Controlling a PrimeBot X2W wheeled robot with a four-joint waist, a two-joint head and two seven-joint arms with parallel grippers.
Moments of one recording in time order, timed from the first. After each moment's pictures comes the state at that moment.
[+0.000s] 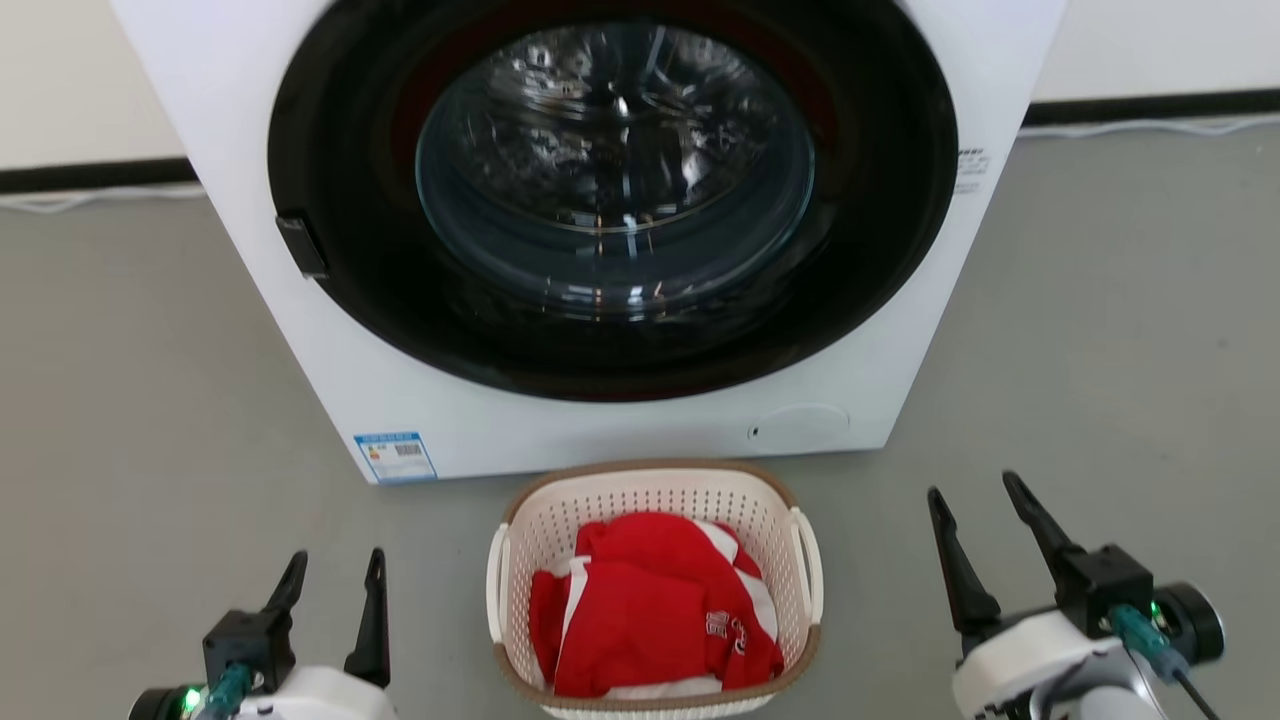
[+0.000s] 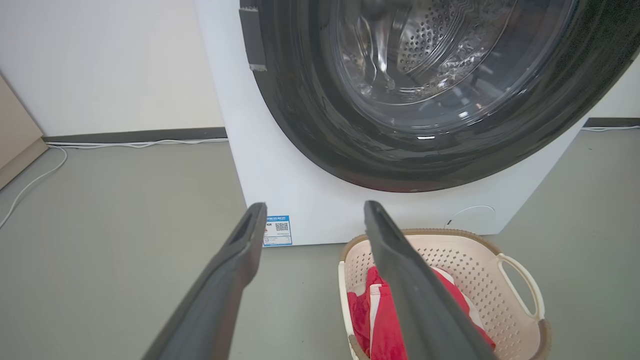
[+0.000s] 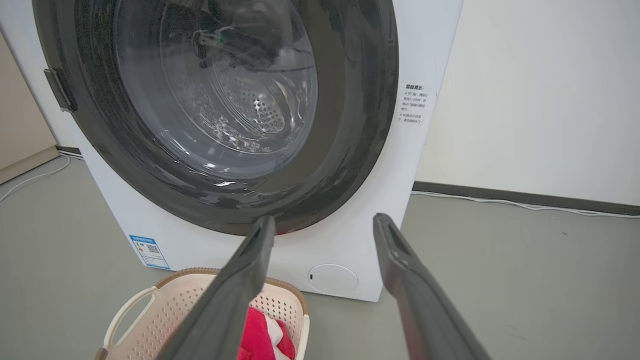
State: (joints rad) left arm -0.03 0.06 0.09 0.35 -0.04 -0.09 -0.25; right arm -0.10 -0.08 -0.01 0.37 -0.03 0.12 -0.25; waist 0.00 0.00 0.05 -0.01
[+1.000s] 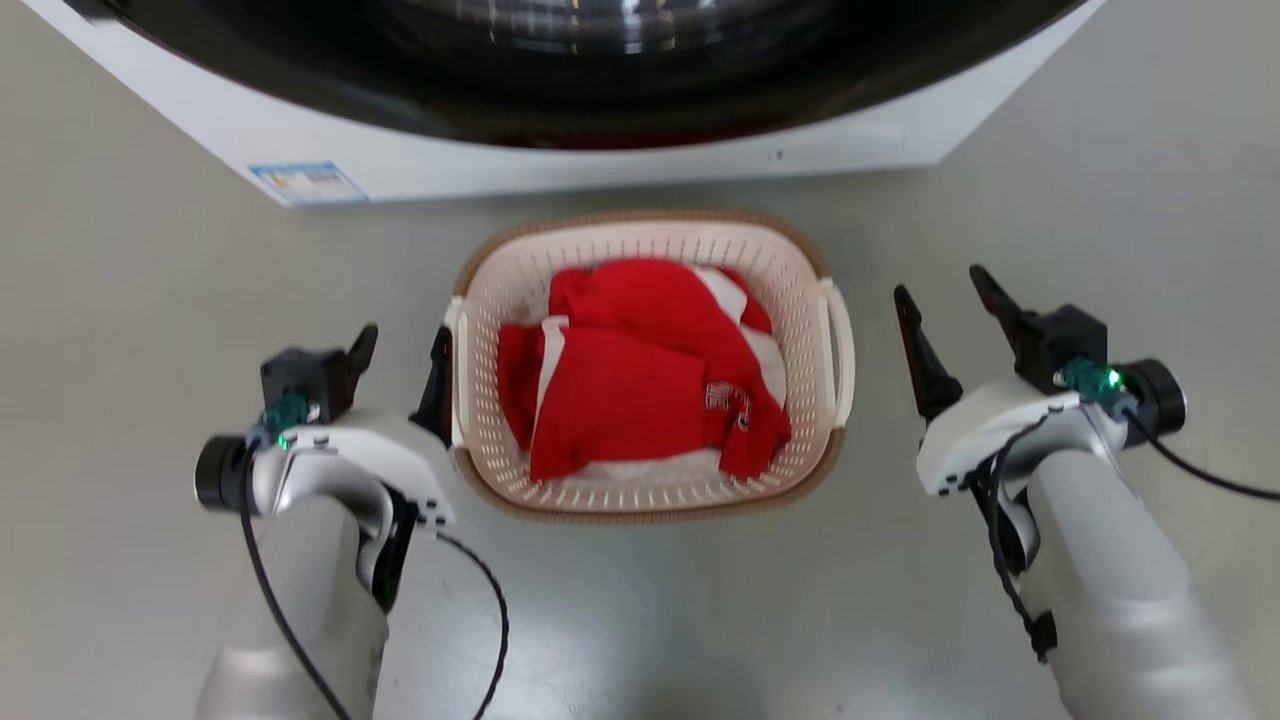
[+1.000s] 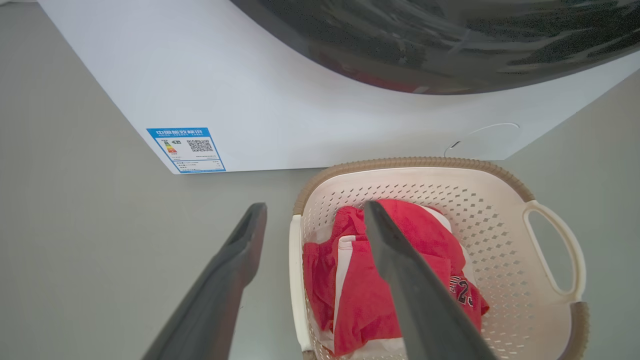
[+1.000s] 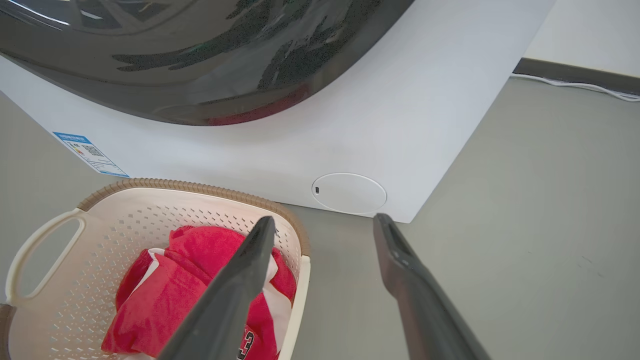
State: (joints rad) left arm -0.58 0.03 0.01 0.81 -0.10 -0.11 -0.26; right arm -0.62 -0.07 0.02 0.79 -0.05 0.12 -0.25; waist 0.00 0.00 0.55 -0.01
